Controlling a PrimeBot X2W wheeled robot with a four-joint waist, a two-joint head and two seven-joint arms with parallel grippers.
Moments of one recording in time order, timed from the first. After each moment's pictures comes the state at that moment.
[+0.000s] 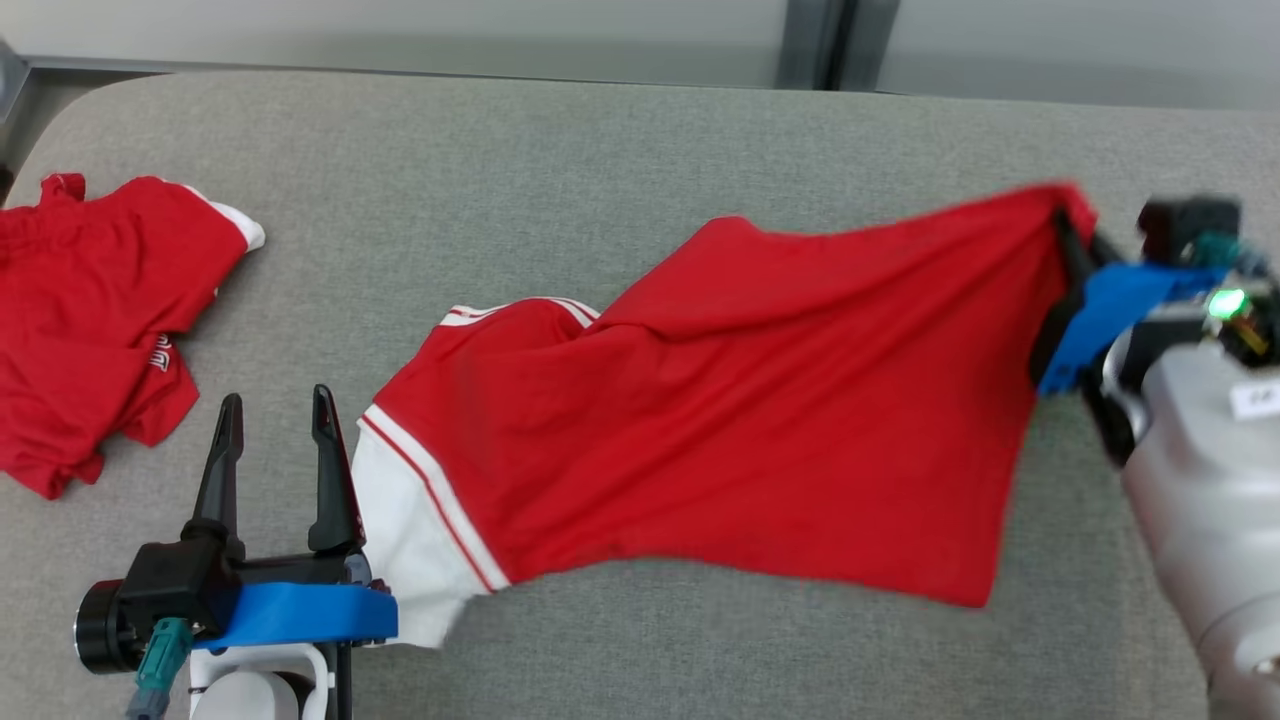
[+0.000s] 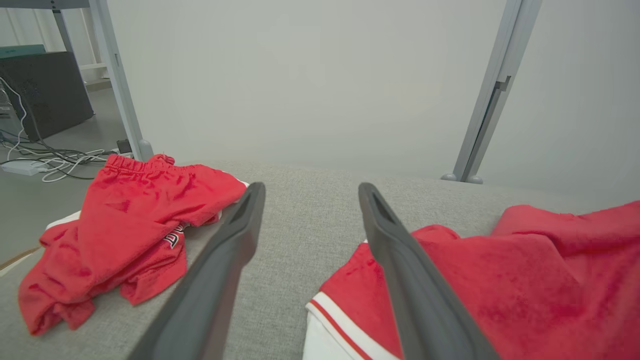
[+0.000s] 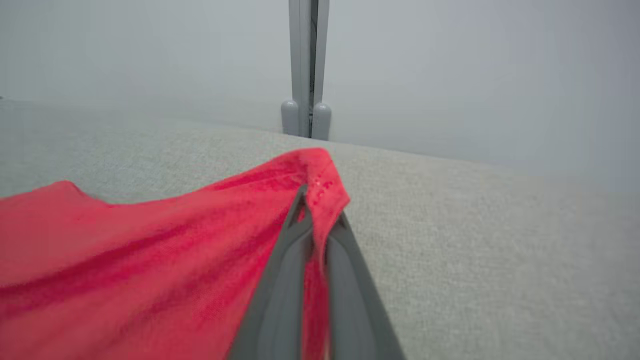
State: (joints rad) left arm -0.10 0.05 0.02 0.12 -0.14 -0.03 -0.26; right arm -0.92 -0.20 0.03 1.22 0.07 0.13 -0.24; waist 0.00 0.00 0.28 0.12
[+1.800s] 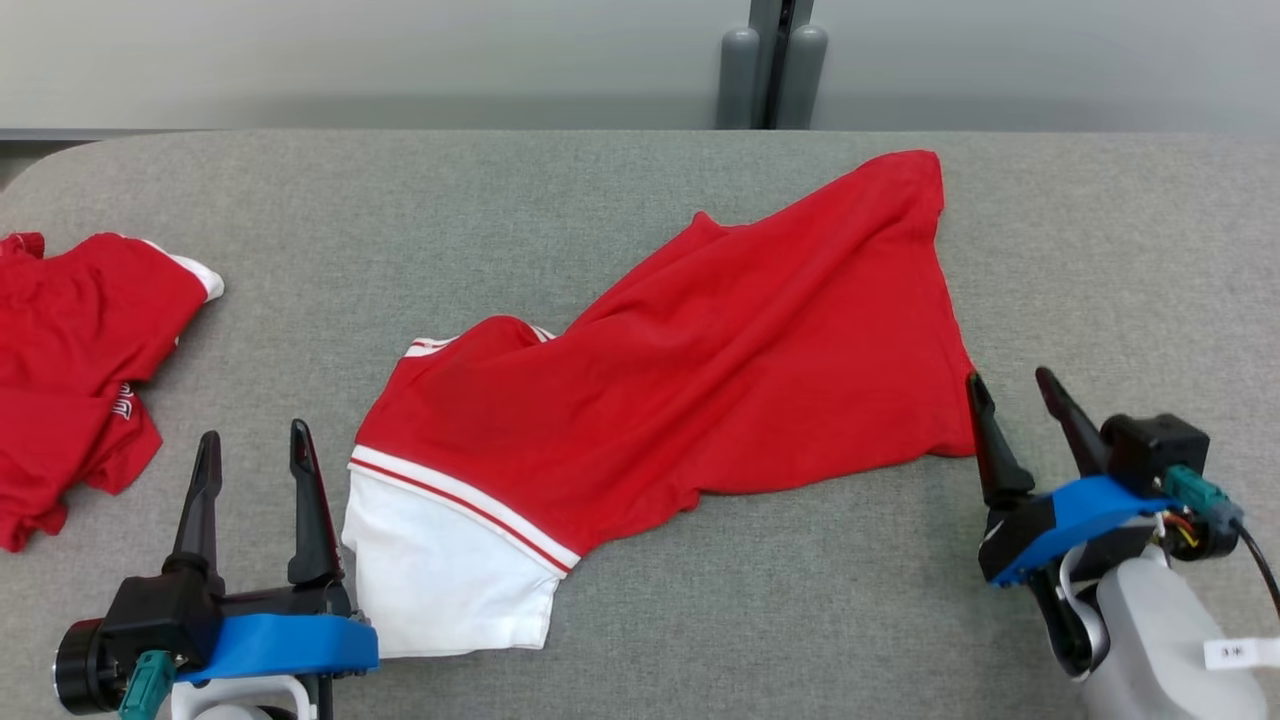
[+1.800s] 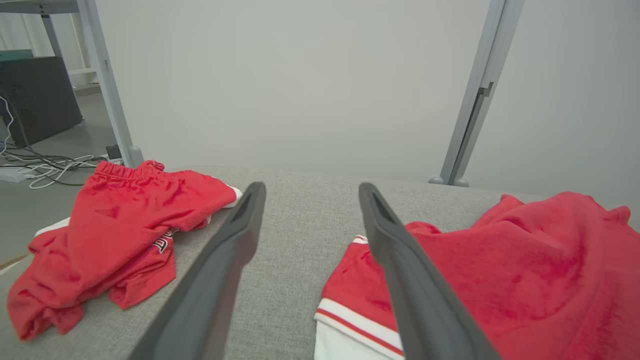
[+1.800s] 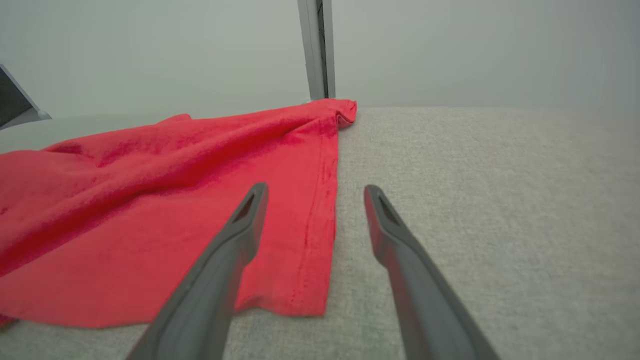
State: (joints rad) left arm -0.05 0.05 0.06 0.12 -0.13 -0.04 -0.26; right arm -0.39 -0.15 0.05 0.62 0.23 0.13 -0.26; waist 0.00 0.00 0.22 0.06
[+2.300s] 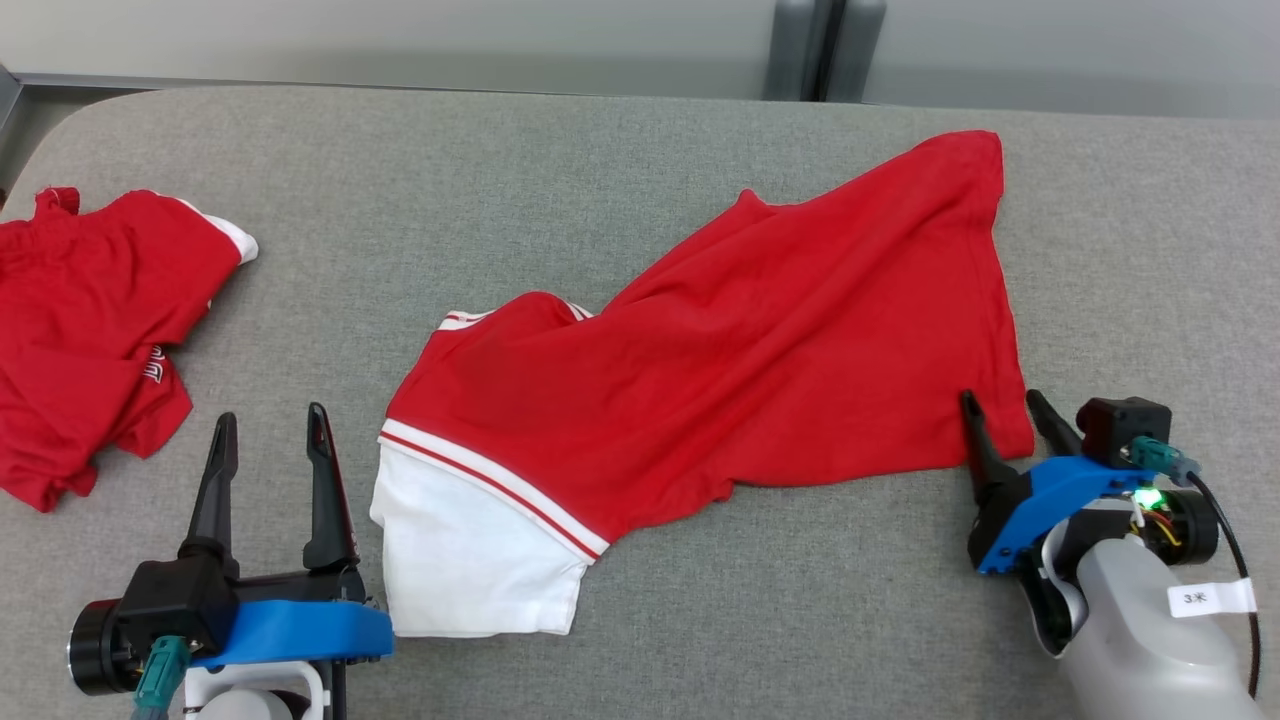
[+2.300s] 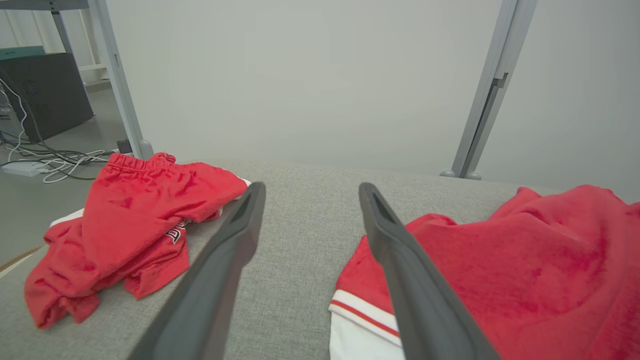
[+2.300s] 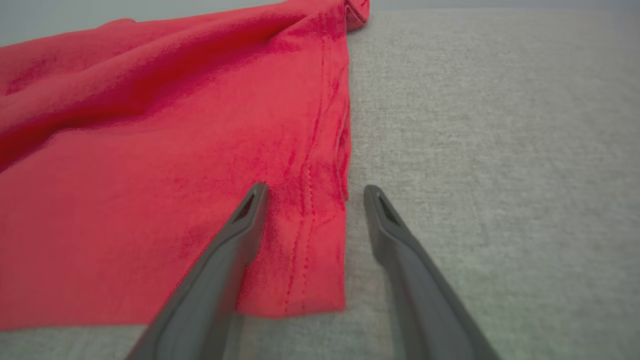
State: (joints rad) left arm -0.07 0.05 0.03 0.12 -0.13 -0.04 -0.26; right arm -0.57 -0.14 0.06 0.99 0.22 0.13 -0.25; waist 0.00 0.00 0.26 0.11
